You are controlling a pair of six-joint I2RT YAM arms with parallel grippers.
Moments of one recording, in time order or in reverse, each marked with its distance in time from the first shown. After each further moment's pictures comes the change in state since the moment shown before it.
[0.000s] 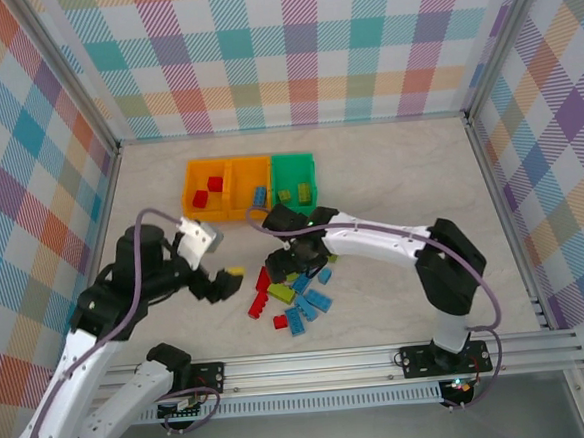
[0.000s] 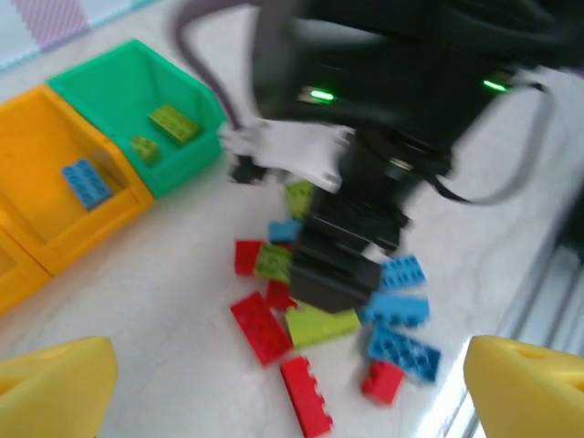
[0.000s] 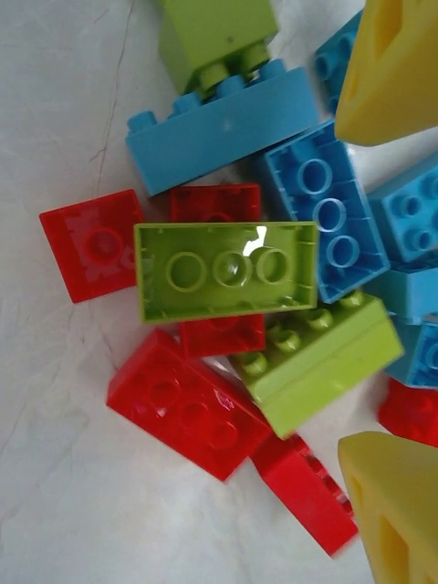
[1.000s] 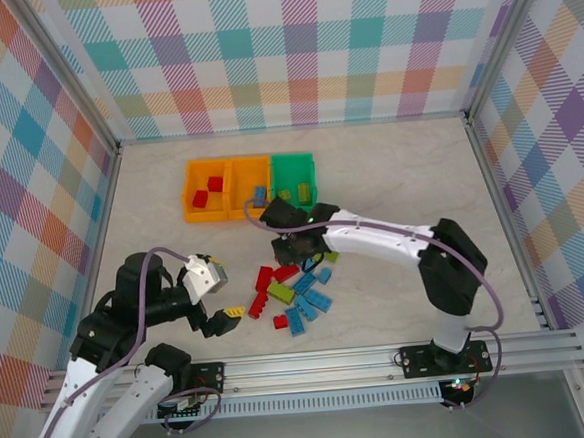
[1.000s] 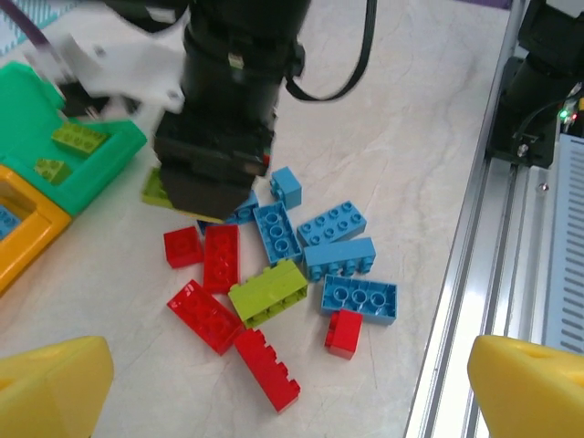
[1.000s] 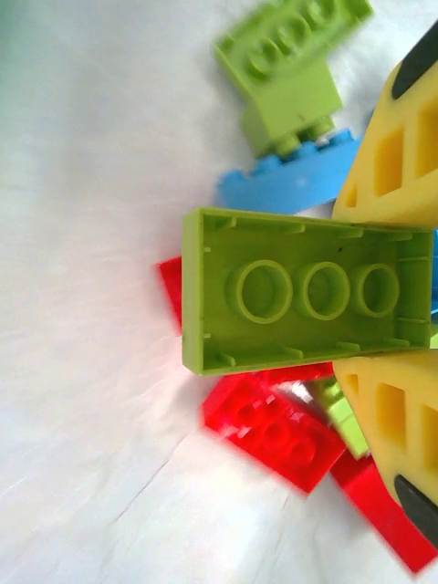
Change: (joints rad) left arm -0.002 -0.167 -0.168 0.006 0.163 0.177; right arm -0.020 -0.050 0.027 0.064 0.142 -0.020
